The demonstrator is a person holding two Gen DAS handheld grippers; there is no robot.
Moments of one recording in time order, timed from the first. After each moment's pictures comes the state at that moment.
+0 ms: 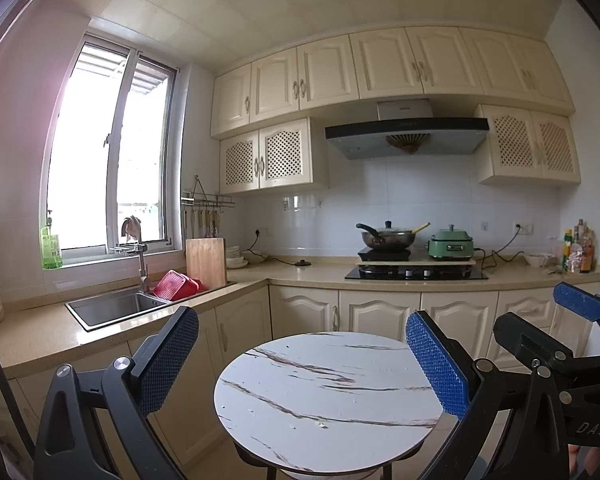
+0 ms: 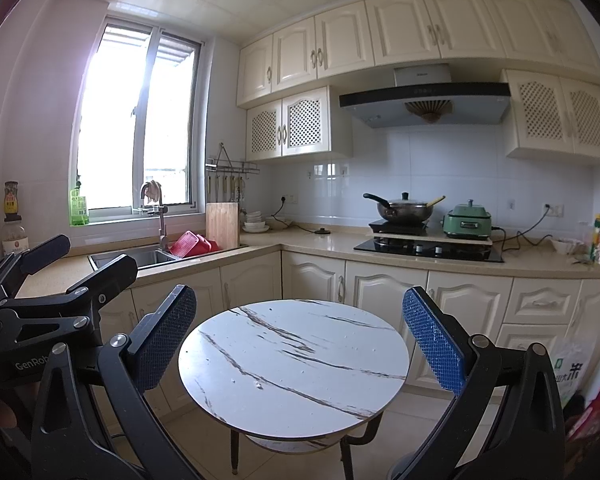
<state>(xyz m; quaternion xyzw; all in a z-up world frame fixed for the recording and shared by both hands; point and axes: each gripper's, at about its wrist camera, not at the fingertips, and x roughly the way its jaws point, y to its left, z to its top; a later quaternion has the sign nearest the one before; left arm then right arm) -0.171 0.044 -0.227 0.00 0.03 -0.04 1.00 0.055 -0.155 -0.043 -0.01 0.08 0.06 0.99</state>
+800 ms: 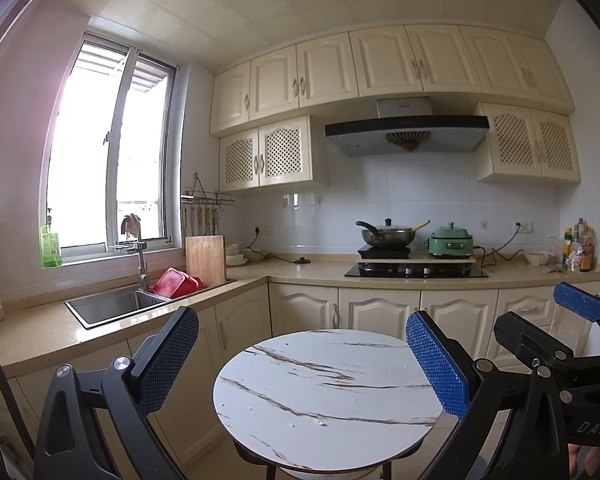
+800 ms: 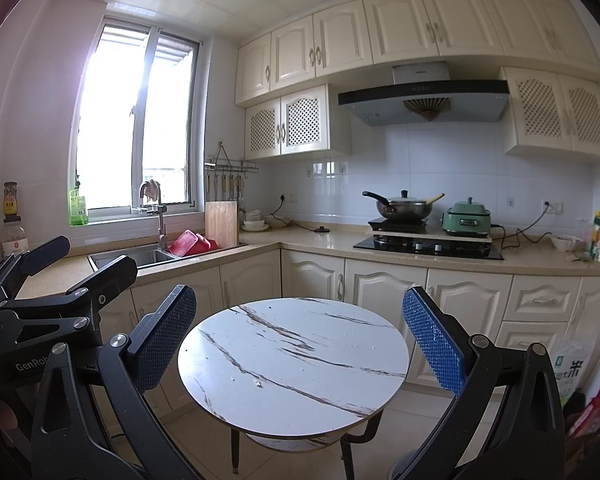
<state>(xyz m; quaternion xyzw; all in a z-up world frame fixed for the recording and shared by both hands) -0.159 0.063 -0.233 0.00 0.03 -0.04 1.00 0.056 -0.153 -0.045 -0.01 0.08 0.06 0.99</state>
